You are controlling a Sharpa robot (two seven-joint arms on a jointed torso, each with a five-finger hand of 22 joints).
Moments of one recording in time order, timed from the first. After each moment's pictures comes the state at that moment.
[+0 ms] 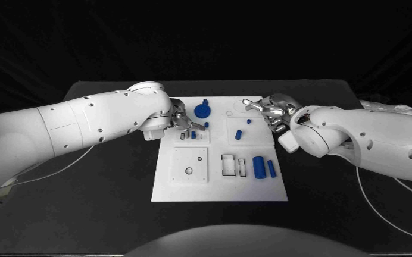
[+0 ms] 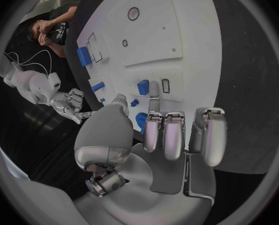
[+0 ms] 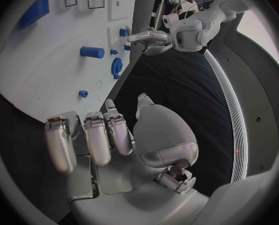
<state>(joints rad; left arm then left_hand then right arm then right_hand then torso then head) 1.34 -0.53 -0.22 1.29 -0.95 0.16 -0.62 0.93 -0.02 -0.10 0.30 0.11 1.13 0.05 0.26 0.54 1.47 -0.01 1.57 1.31 1.47 -0.04 1.57 1.31 0.01 1.47 0.08 1.57 1.31 1.24 -0.91 -0.21 1.58 -0.46 -0.43 -0.09 1.11 0.13 -0.10 0.29 0.19 0.74 0.20 0.12 0.09 1.47 0.16 1.57 1.31 1.47 0.10 1.57 1.31 0.01 1.46 0.21 1.57 1.31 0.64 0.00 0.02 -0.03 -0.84</state>
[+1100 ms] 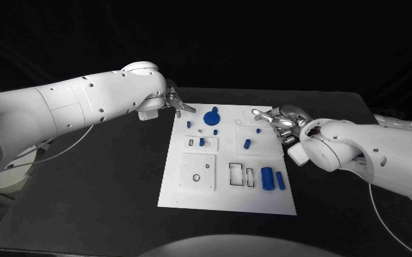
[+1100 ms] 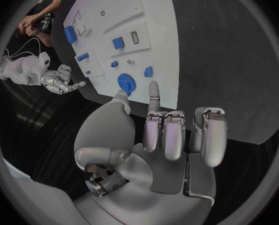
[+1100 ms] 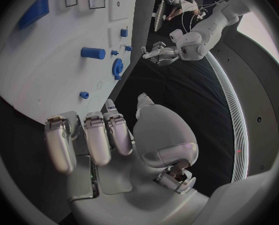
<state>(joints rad) 1.43 -0.54 -0.21 1.15 -1.01 0.16 -0.61 1.02 -0.05 -0.09 0.29 0.13 1.14 0.05 0.26 0.57 1.47 -0.01 1.57 1.31 1.47 -0.04 1.57 1.31 0.01 1.47 0.08 1.57 1.31 1.24 -0.90 -0.21 1.57 -0.46 -0.43 -0.09 1.11 0.13 -0.09 0.29 0.19 0.74 0.19 0.12 0.09 1.47 0.16 1.57 1.31 1.47 0.10 1.57 1.31 0.01 1.46 0.21 1.57 1.31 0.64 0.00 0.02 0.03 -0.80</state>
